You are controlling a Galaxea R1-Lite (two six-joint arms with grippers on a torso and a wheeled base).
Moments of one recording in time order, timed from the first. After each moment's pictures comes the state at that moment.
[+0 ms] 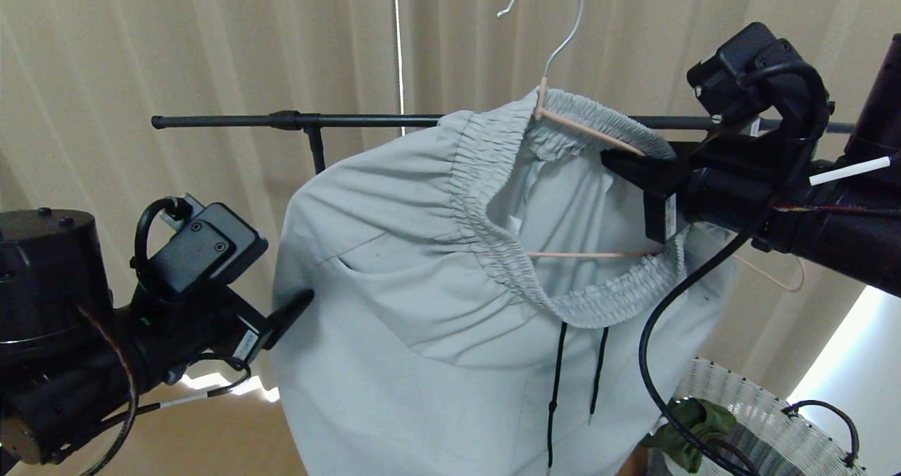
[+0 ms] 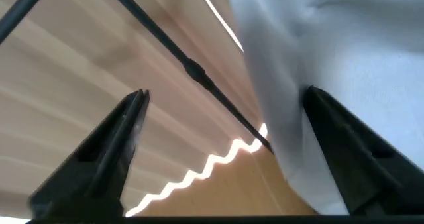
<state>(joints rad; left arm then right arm) -0.42 1.37 -0.54 -0.56 0.17 0.56 0.57 1.50 -0.98 -0.45 -0.10 -0.36</state>
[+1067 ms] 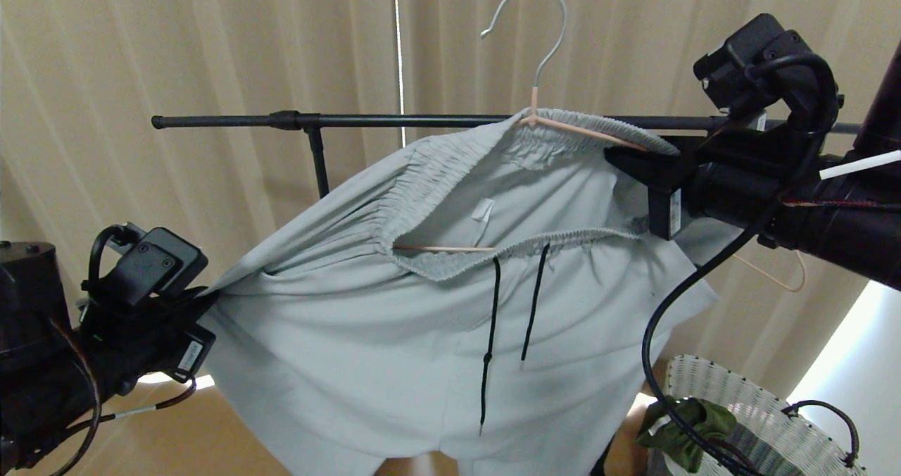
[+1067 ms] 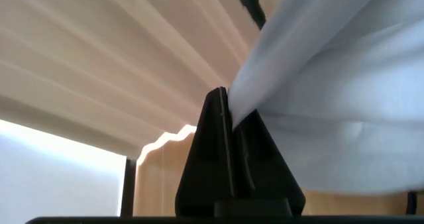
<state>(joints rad) -0.18 1.37 -0.43 -0.61 0.17 0.56 0.56 1.49 -0.99 -0.44 -0.11 -0.37</state>
